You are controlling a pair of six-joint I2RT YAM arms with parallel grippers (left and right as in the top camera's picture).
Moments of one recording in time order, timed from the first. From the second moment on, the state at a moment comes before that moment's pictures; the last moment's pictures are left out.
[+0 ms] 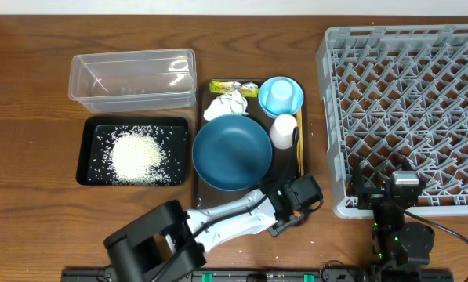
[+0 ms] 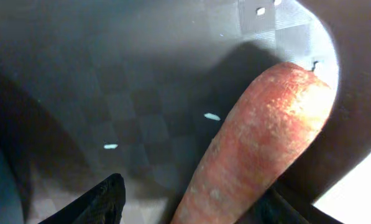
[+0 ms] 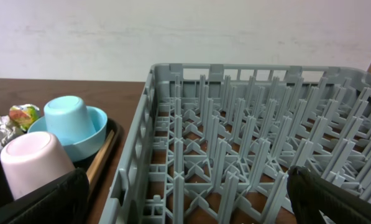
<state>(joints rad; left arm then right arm) -1.11 1.80 1.04 -0.66 -0.09 -0.11 -0.04 0.01 0.01 -0.07 -0.05 0.00</state>
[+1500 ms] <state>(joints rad) -1.10 1.74 1.04 -0.72 0.04 -0.07 -0.04 0.01 0.01 -0.07 -0.05 0.00</state>
